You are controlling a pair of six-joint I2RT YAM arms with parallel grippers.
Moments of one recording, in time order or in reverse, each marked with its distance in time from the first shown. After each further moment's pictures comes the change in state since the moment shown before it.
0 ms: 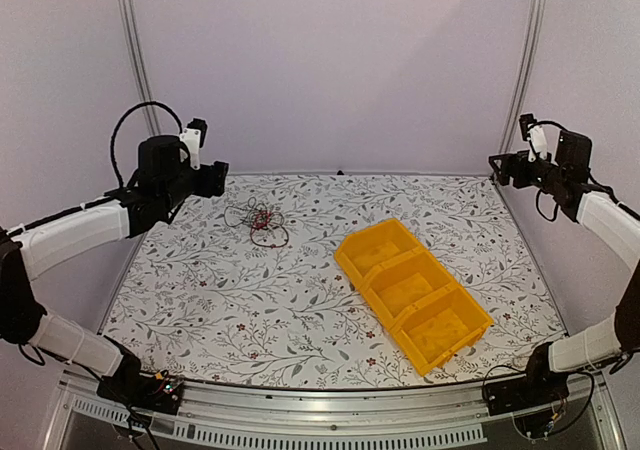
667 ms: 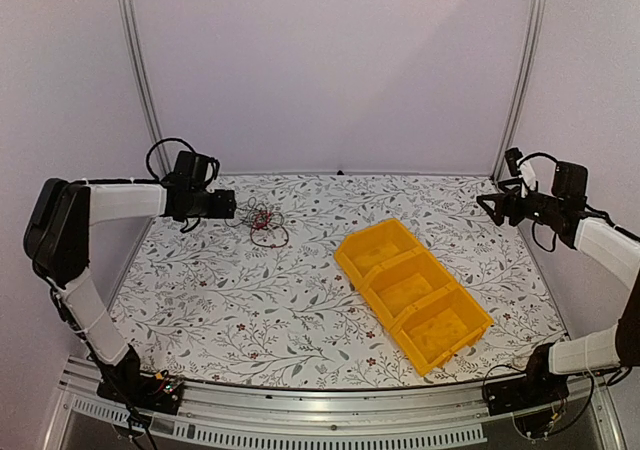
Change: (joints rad) left arm 0.129 0.362 0.116 -0.202 0.132 -0.210; right arm -0.020 -0.084 -0.227 0.013 -0.266 -0.175
